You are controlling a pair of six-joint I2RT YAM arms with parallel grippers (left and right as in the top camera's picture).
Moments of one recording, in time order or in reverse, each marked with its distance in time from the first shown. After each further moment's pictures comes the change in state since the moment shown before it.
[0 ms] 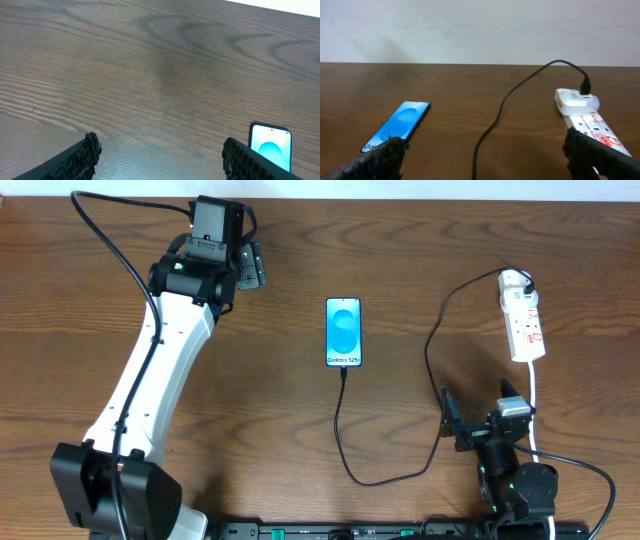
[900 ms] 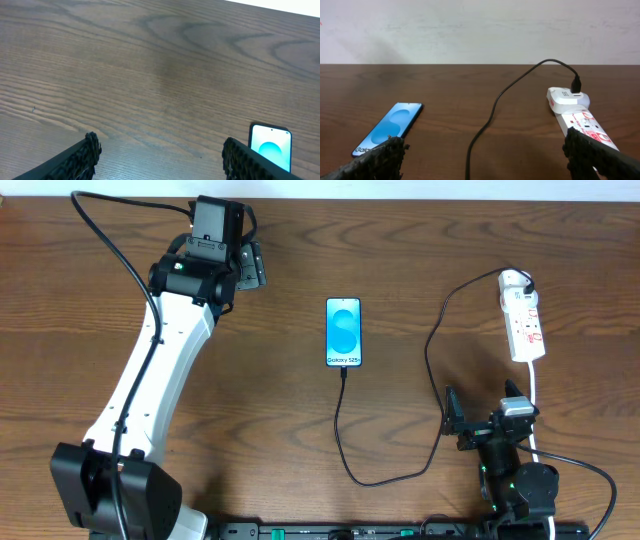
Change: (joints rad) left arm 0.000 0.000 0.000 0.000 0.000 0.000; right arm -0.012 0.000 0.000 -0.001 0.025 -0.001
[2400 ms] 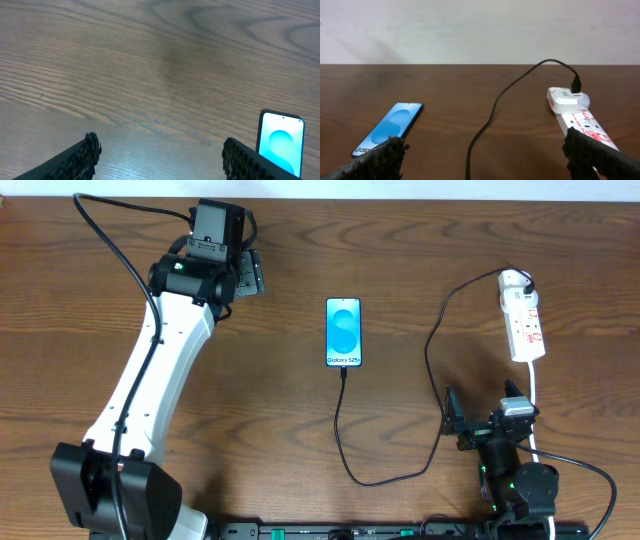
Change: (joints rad) left arm 0.000 0.000 0.000 -0.065 -0.008 0.000; right arm 0.000 0.000 0.000 0.000 0.000 0.000
